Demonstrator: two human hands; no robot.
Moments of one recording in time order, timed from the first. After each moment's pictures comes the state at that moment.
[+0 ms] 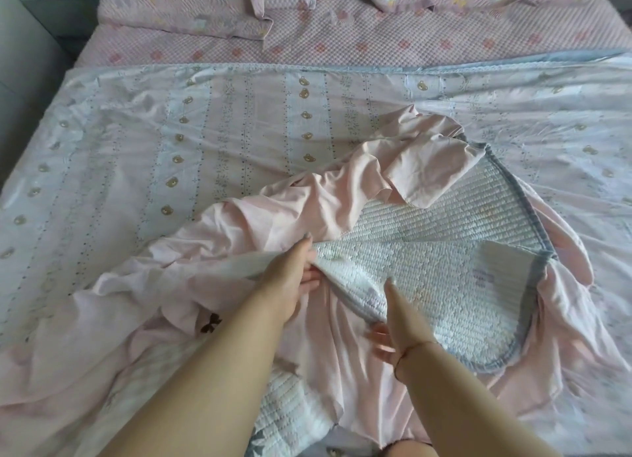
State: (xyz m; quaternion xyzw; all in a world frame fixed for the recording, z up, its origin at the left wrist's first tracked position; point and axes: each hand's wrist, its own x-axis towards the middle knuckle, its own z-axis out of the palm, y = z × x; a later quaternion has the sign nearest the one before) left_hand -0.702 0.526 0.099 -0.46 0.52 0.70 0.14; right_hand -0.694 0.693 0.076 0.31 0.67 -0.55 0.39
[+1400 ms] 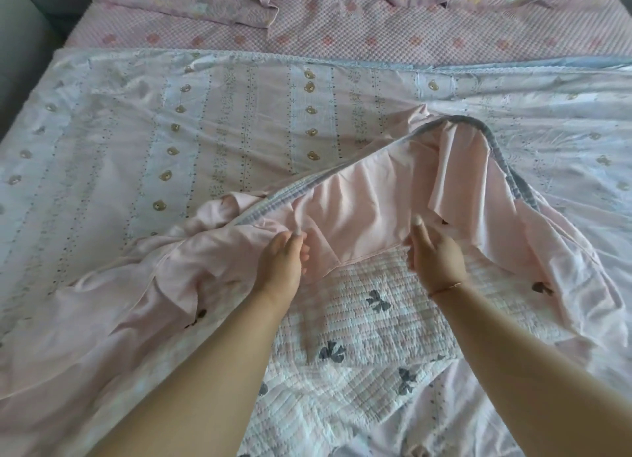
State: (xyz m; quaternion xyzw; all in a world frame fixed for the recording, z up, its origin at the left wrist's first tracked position) left_hand -0.714 0.500 0.057 -0.40 0.68 0.62 -0.01; right_hand -0.804 0.704 0.058 0.00 0.92 -0.37 0.14
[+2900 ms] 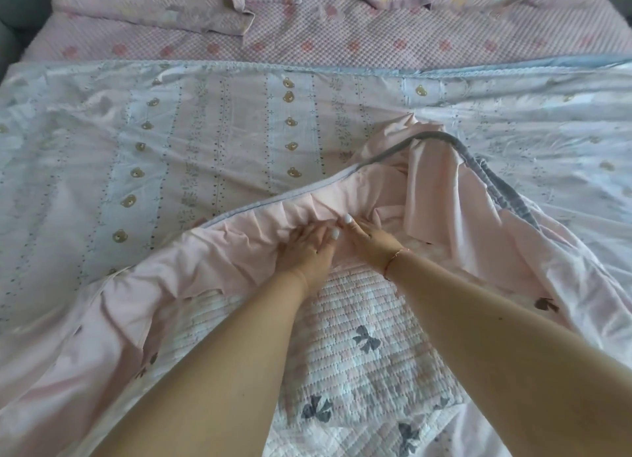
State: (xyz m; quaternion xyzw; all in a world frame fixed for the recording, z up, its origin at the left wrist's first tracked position) left_hand -0.811 0.508 0.004 -0.18 0.90 0.33 0.20; right_hand -0.885 0.639 0.010 -0.17 0.87 -0.32 0.33
